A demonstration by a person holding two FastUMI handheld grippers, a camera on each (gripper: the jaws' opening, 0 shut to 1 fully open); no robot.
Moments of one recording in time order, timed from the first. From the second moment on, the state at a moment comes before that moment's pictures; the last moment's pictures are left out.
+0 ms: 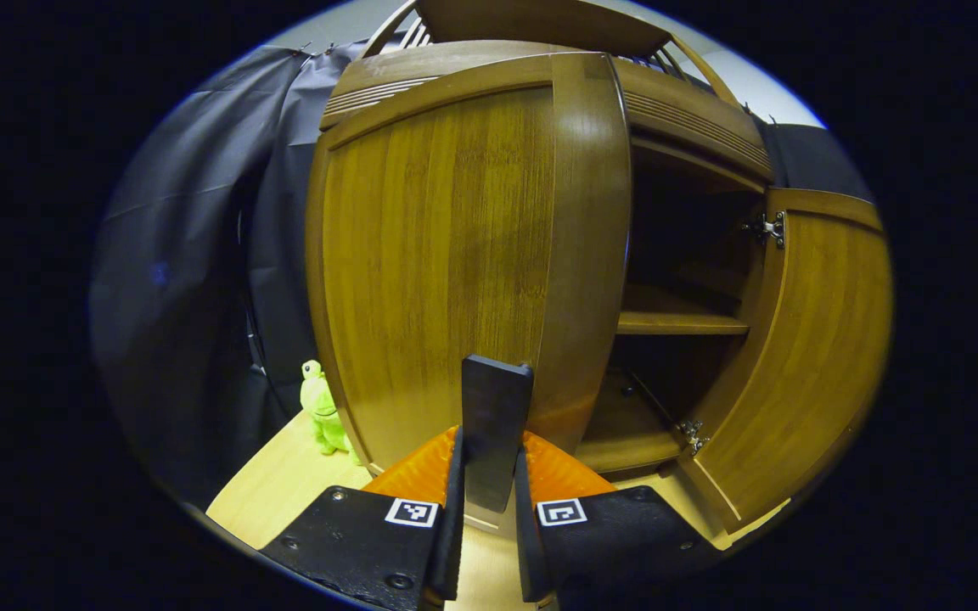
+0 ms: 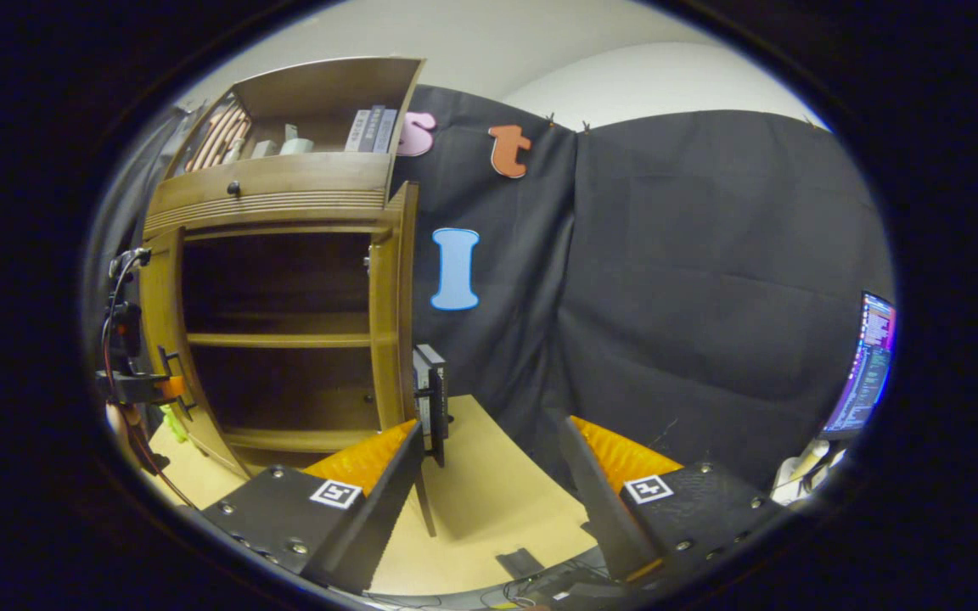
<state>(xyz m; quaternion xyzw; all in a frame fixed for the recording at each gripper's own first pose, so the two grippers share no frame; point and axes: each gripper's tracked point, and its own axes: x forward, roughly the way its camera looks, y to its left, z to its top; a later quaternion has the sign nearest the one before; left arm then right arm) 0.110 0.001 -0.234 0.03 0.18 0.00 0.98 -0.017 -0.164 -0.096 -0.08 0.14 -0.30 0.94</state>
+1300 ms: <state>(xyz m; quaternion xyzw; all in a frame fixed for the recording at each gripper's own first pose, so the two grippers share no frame) 0.024 0.124 -0.221 0.04 0.19 0.12 0.97 0.020 -0.105 -0.137 -0.05 0.17 -0.18 0.97</state>
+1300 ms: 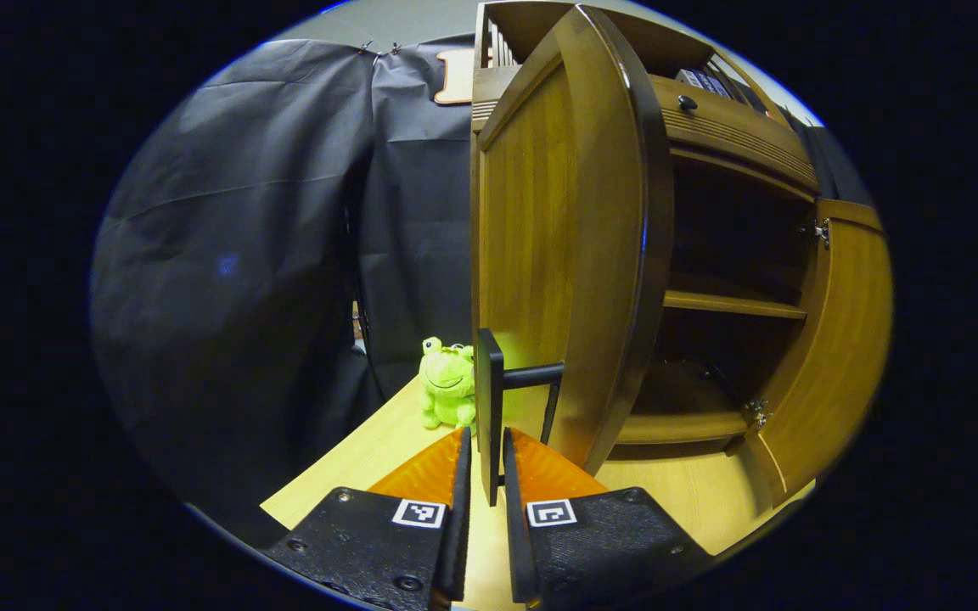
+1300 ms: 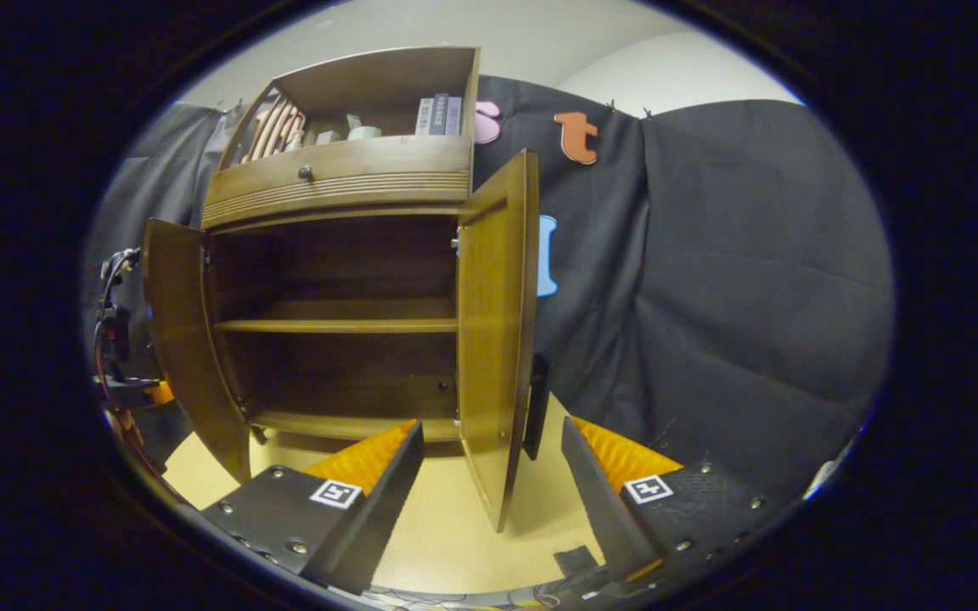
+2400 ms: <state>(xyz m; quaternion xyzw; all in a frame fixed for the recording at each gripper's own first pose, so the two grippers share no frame) 0.000 0.166 -0.212 0.02 0.18 0.14 0.97 0.042 -0.084 -0.152 -0.05 0.18 -0.14 0.97</state>
